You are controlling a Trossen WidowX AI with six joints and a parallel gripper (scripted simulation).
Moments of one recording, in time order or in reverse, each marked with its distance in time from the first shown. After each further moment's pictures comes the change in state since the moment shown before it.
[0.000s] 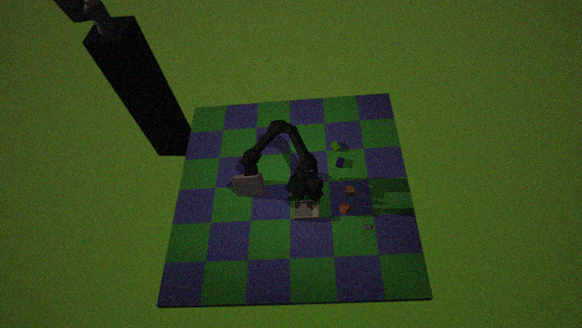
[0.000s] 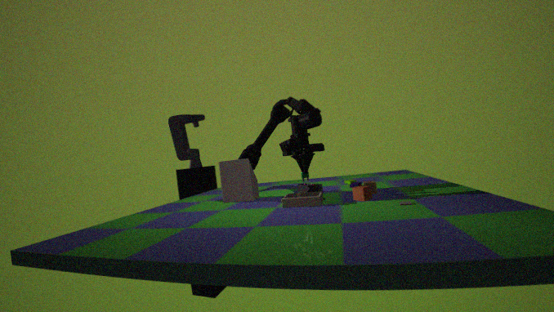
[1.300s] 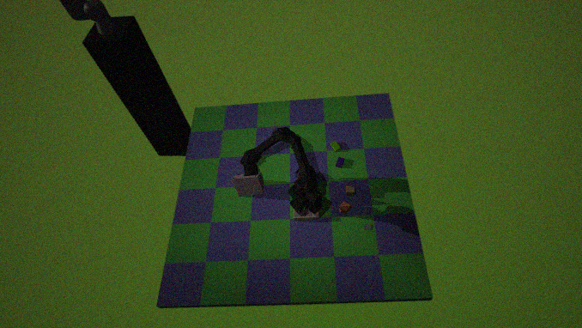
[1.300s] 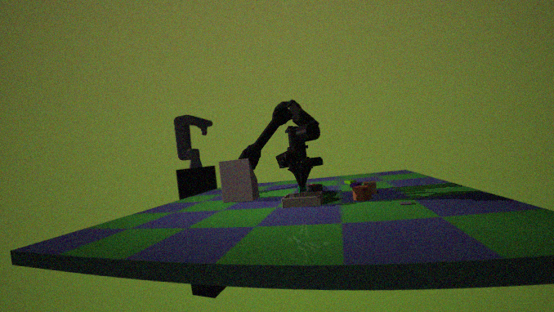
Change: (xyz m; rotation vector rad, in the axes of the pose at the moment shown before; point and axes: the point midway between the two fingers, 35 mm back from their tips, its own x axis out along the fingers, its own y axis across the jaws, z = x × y) arm 0.045 0.021 0.035 -0.010 -0.001 -0.008
